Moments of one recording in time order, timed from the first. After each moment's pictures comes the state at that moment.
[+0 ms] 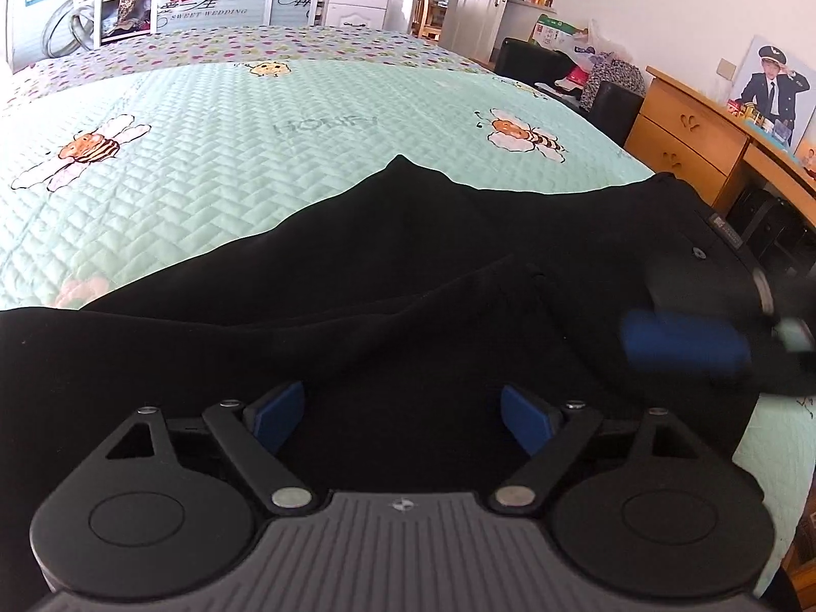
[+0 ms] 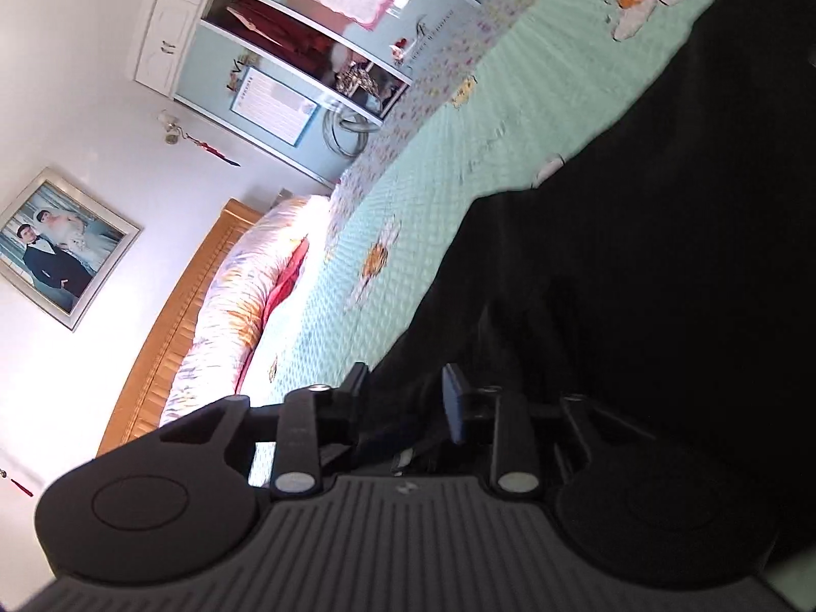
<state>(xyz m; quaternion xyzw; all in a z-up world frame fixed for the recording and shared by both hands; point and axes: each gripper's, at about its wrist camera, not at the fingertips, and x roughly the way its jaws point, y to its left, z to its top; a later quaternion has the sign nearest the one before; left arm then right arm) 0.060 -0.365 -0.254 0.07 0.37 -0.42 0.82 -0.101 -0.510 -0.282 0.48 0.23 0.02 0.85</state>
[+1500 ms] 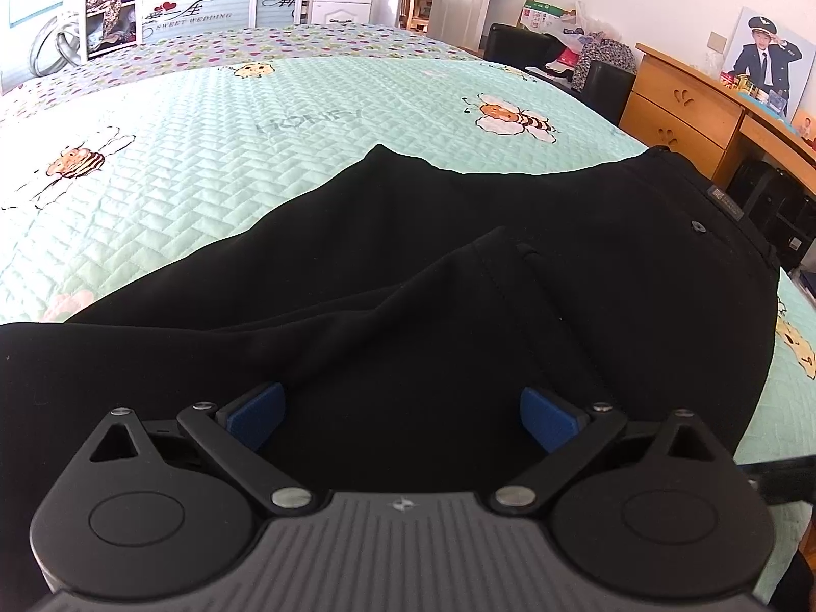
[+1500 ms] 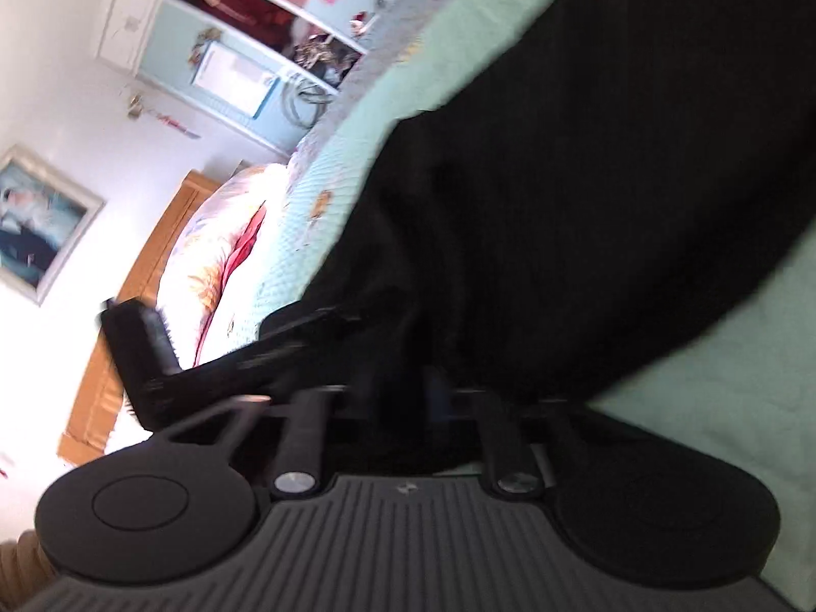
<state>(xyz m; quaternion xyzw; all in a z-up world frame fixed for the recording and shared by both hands) 0.050 -0.381 -0.258 0.11 0.37 -0.42 0.82 -0.174 -0.514 -0.330 0.50 0.26 0.00 0.83</state>
